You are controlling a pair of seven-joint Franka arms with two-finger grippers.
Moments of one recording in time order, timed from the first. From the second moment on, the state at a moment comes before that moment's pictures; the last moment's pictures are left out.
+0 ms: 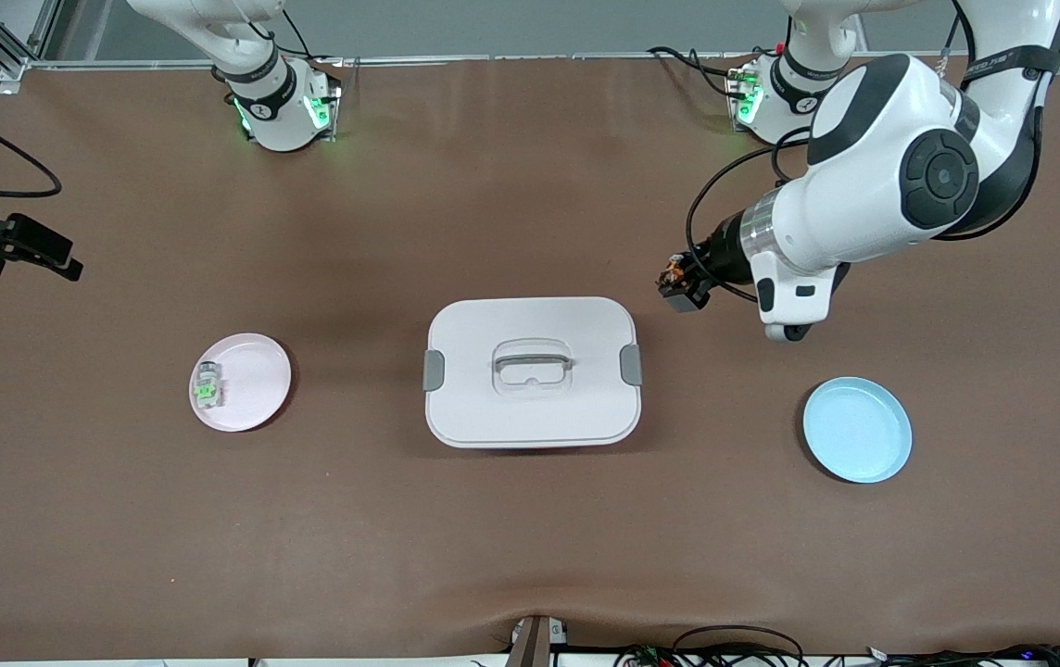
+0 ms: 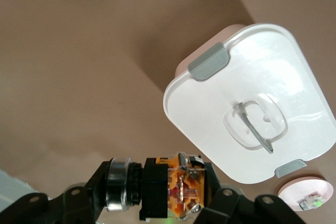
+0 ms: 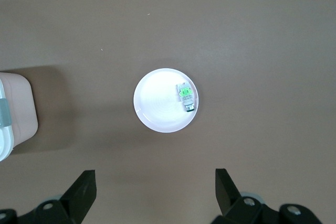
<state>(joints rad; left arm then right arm) 0.10 0.30 -0.61 -1.54 -0.25 1.72 -1.38 -0.04 0.02 -0.01 -1.56 0.04 1.60 0.03</state>
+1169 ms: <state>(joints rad) 0.04 0.49 -0.61 -1.36 -0.39 1.80 -1.64 0.27 0.01 0.01 -1.67 0.42 1.83 0.58</state>
